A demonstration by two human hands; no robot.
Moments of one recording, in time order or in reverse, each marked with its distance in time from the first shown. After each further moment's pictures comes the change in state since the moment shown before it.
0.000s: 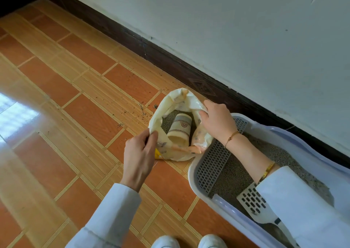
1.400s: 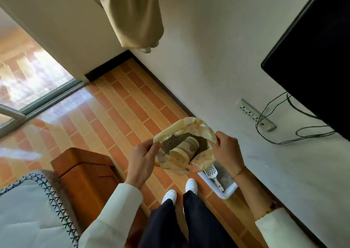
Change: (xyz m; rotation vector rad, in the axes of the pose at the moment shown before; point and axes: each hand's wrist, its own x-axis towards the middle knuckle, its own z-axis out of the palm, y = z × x) left_hand -0.184 0.604 -0.478 -0.134 0.005 -0.248; right_hand -0.262 -0.381 -0.645 0.228 -0.066 0.012
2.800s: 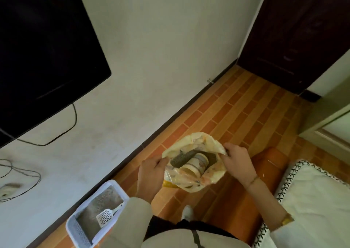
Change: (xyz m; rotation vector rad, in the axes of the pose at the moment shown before) left_hand -0.496 0.070 0.330 0.414 -1.429 0.676; right_hand -0.709 0.196 -0.092 0.165 0.993 1.297
